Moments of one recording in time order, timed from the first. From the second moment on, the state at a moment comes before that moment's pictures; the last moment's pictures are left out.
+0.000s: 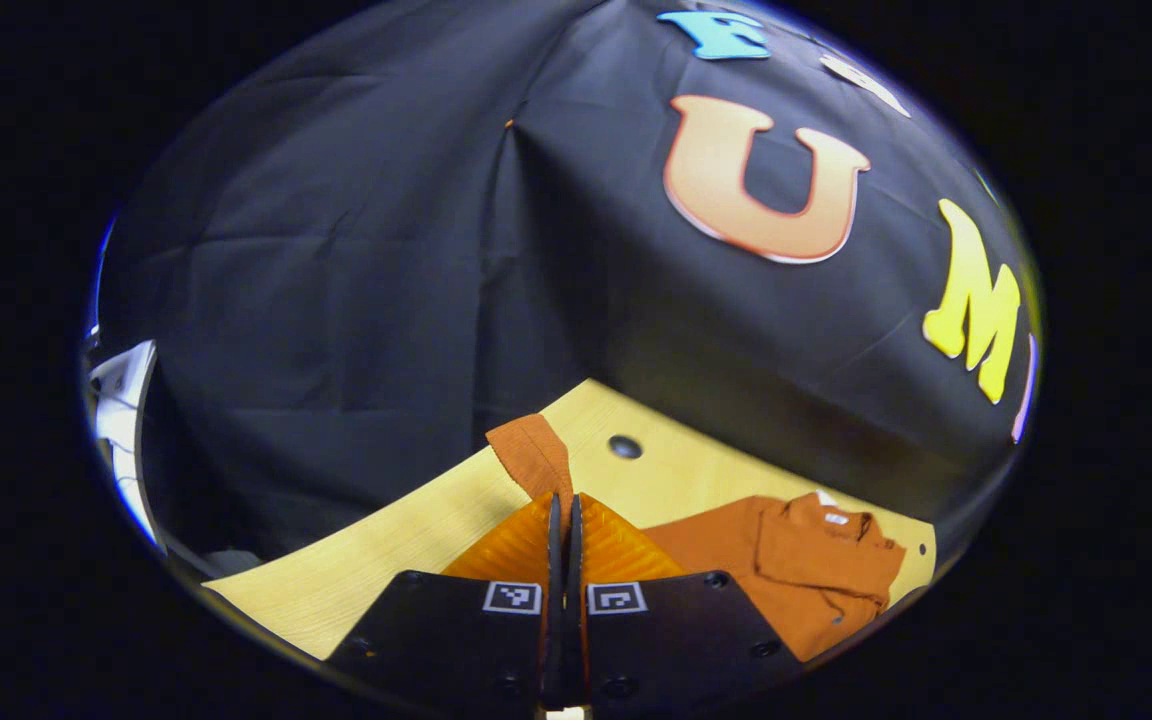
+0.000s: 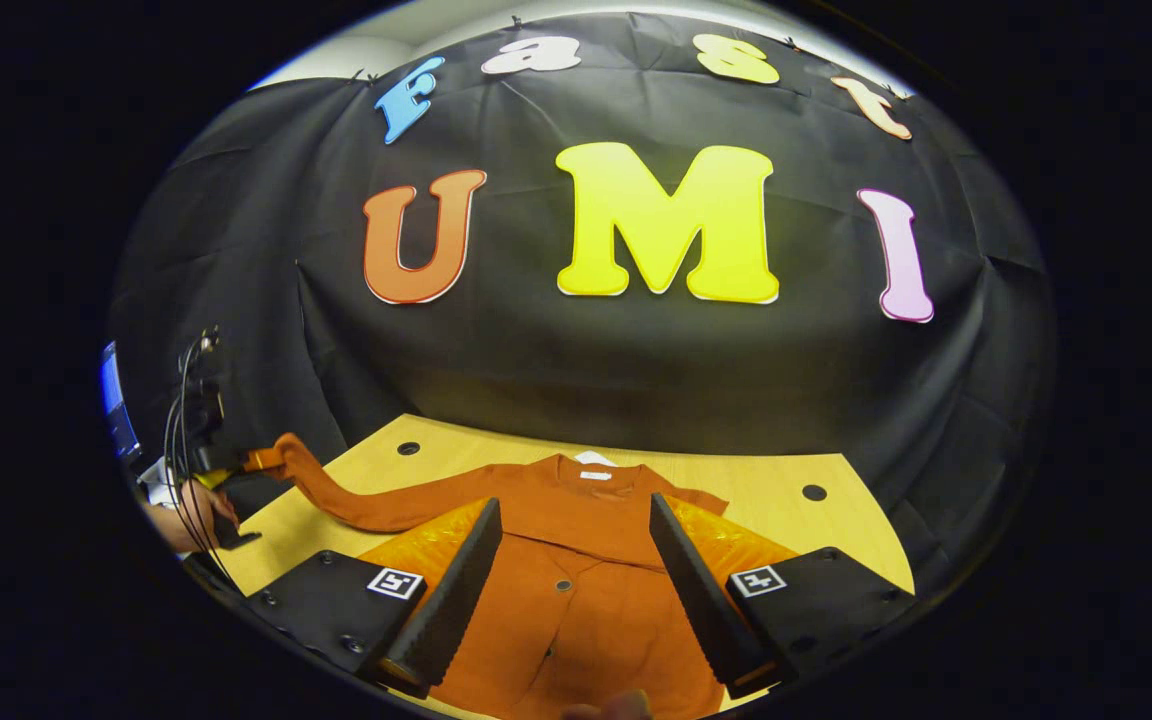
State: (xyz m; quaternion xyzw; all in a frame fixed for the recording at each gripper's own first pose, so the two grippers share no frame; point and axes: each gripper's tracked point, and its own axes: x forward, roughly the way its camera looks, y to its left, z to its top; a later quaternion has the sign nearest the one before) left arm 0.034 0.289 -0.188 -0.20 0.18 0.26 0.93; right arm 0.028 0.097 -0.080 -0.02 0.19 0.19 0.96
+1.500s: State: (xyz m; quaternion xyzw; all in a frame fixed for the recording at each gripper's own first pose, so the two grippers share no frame) left arm 0.246 -0.185 -0.239 0.02 0.25 -0.11 0.96; right arm -0.051 -0.251 -0.077 0.01 0.21 -0.13 0.97
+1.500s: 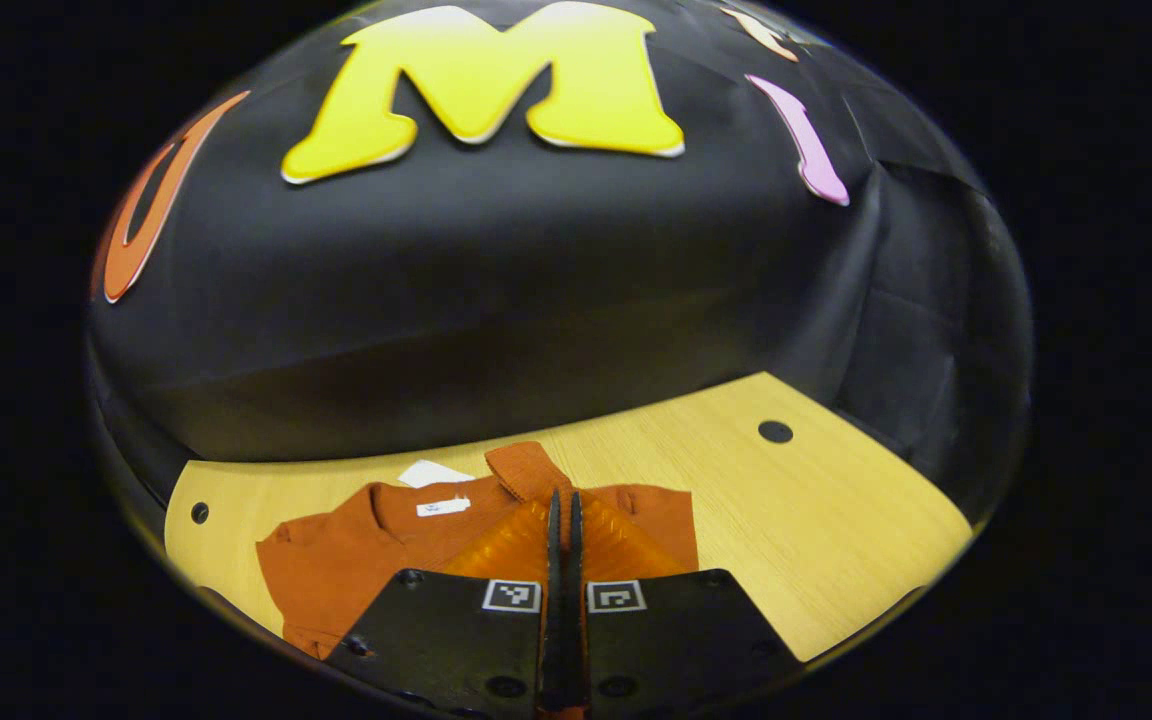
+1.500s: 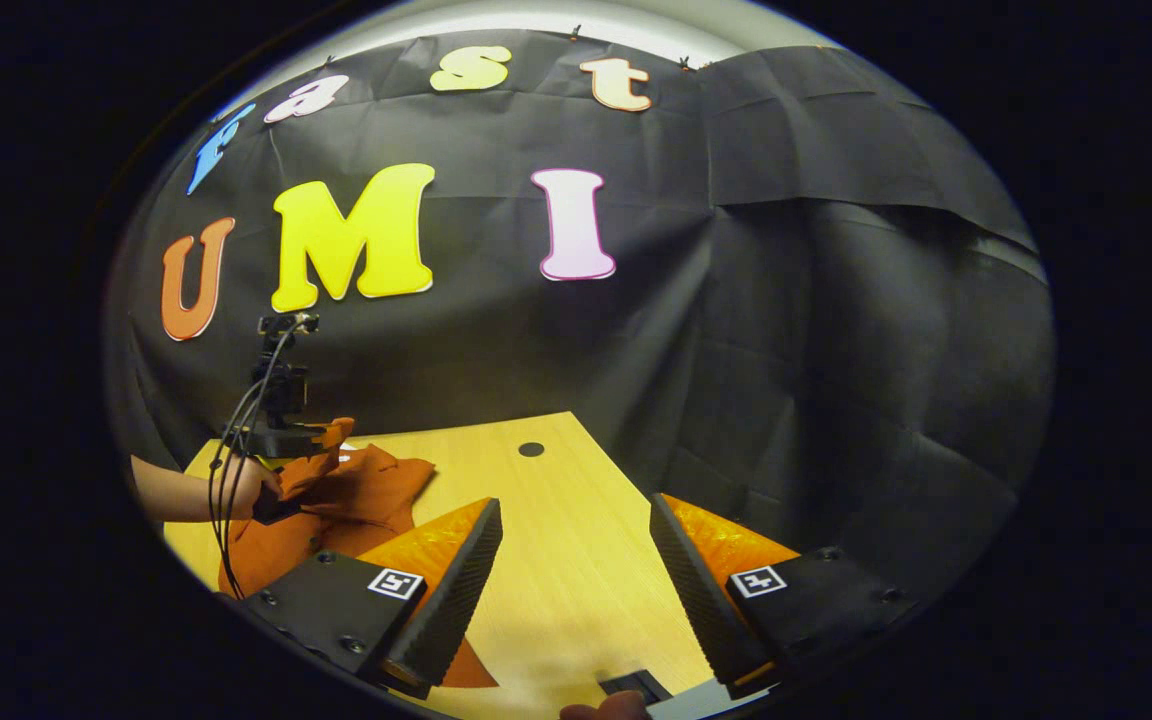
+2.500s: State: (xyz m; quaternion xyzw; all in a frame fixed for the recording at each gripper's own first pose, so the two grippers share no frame) left arm 0.176 -0.184 -0.134 -0.02 0.16 -0.12 0.98; right arm -0.007 -0.168 -0.039 0.01 0.15 -0.05 0.99
